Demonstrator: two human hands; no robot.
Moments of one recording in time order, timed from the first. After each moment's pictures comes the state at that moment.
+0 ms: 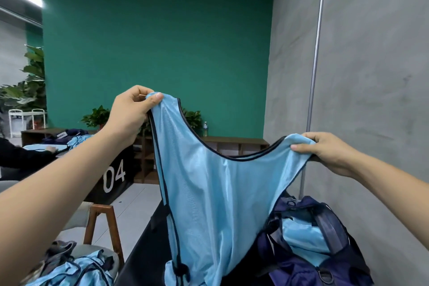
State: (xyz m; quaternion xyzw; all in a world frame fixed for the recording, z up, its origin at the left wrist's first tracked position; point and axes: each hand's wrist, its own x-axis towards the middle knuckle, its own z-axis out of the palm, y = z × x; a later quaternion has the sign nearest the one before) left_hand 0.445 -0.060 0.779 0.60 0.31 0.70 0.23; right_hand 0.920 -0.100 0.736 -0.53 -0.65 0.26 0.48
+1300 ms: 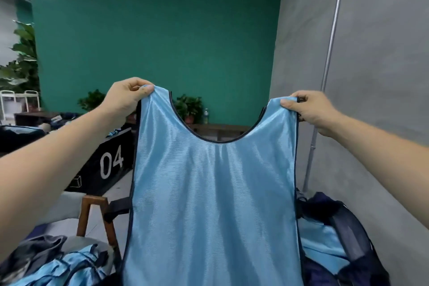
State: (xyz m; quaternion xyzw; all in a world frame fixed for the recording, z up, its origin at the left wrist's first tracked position) left_hand 0.394 0.074 0.766 0.63 0.40 0.63 0.21; right_hand 0.880 0.019 0.786 -0.53 -0.64 0.14 0.54
